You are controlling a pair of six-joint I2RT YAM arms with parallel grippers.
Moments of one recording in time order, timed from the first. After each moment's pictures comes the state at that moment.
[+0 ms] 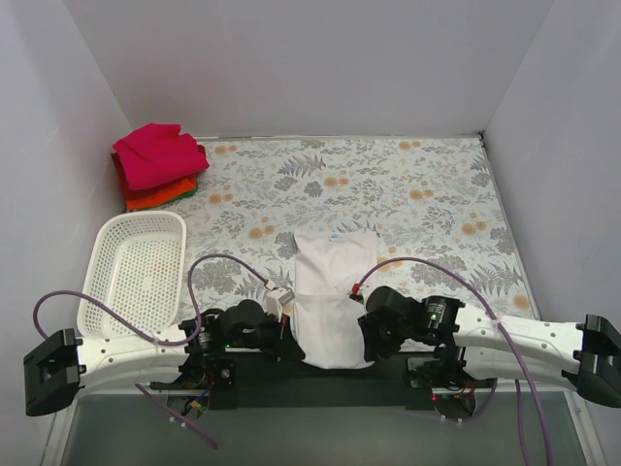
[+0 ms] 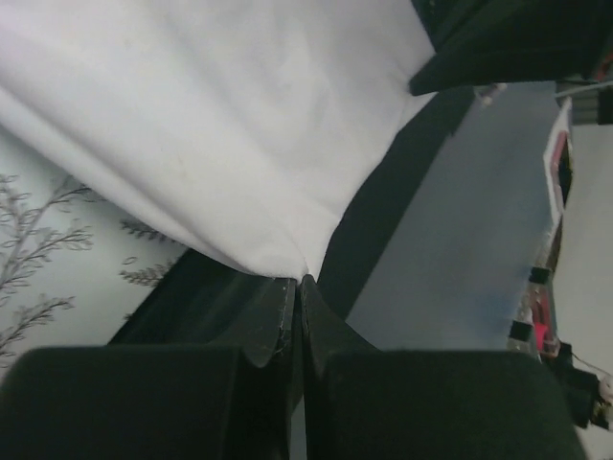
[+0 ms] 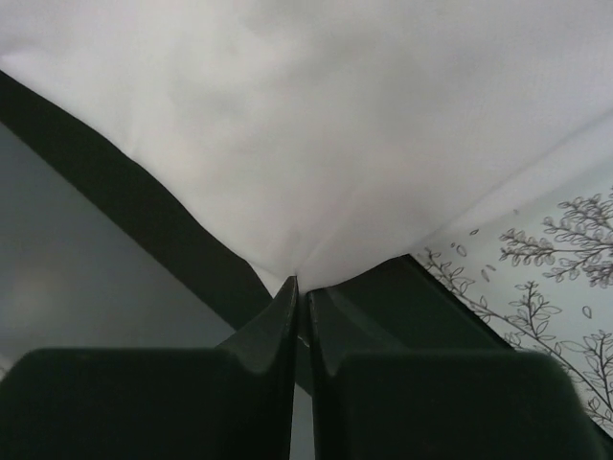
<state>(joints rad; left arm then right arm) -1.18 0.79 0.18 0.03 0.19 -0.87 1.20 0.90 0.47 -0.62 -0.15 0.67</state>
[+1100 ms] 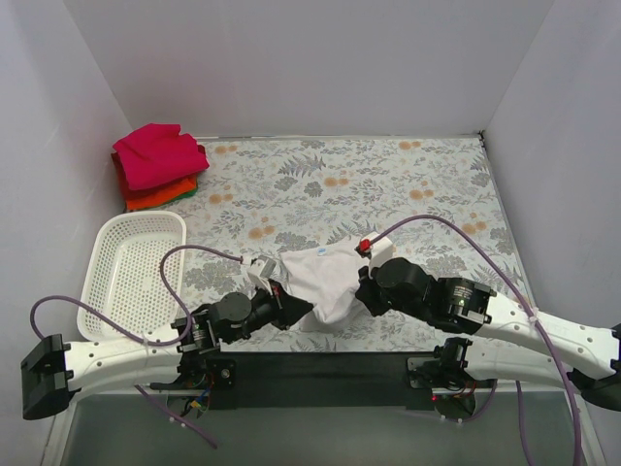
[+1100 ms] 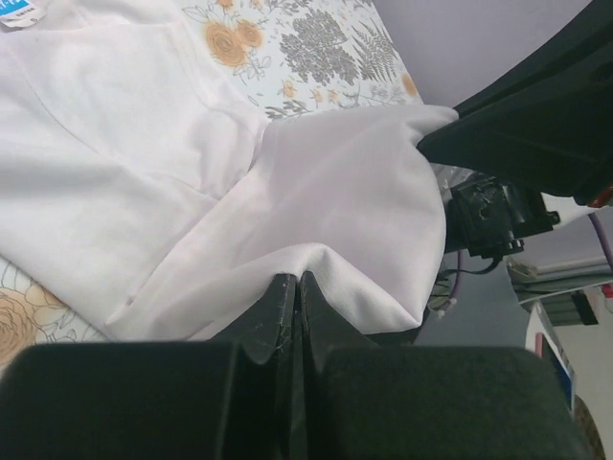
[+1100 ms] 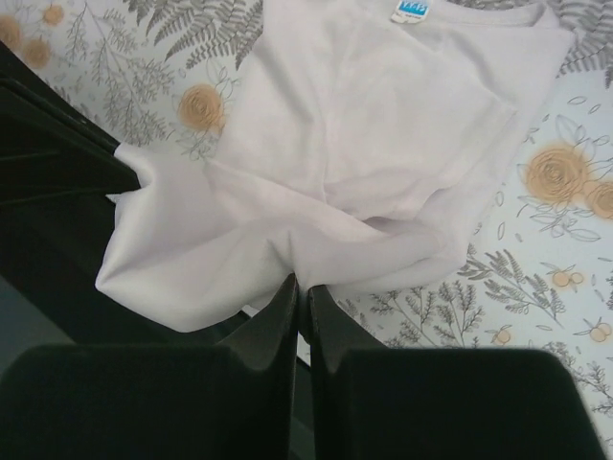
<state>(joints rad) -1.19 0.71 0.25 0.23 -0.20 -0.82 1.20 0.85 0.81 -0.67 0.27 0.46</state>
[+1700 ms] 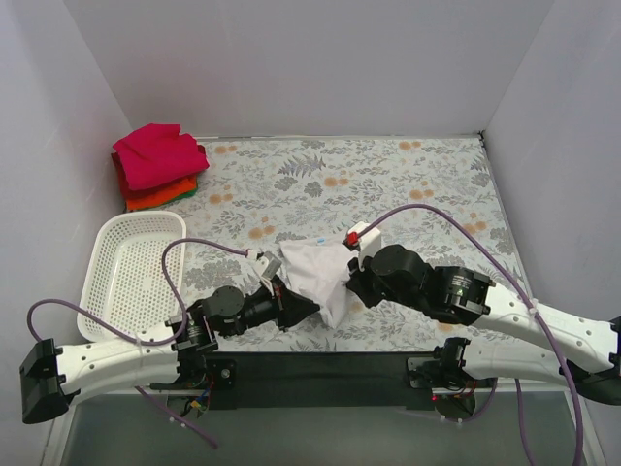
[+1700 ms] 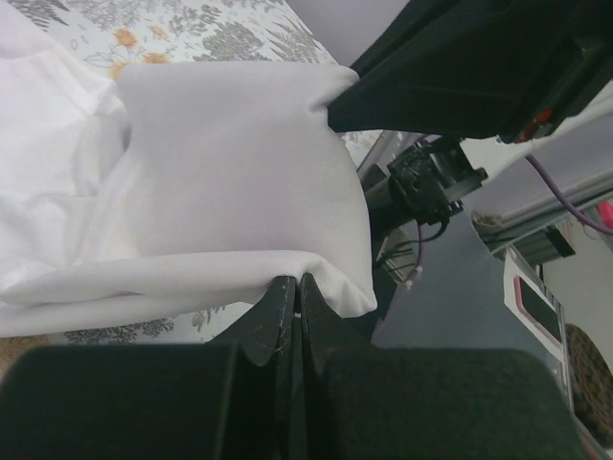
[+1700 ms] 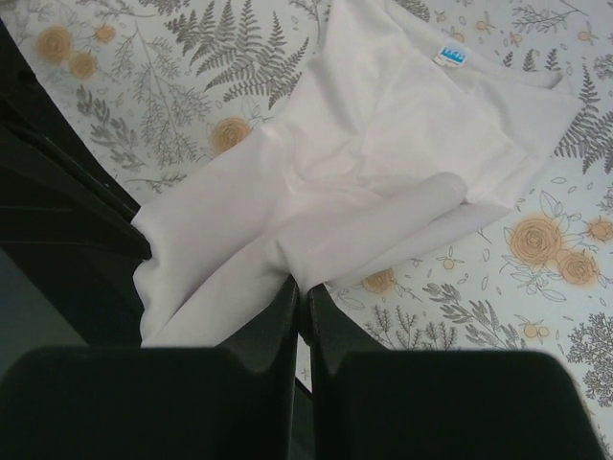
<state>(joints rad) -1.17 0.69 0.33 0.25 -0.04 -0.67 1.20 0.92 0.95 -0.67 0.26 0.33</state>
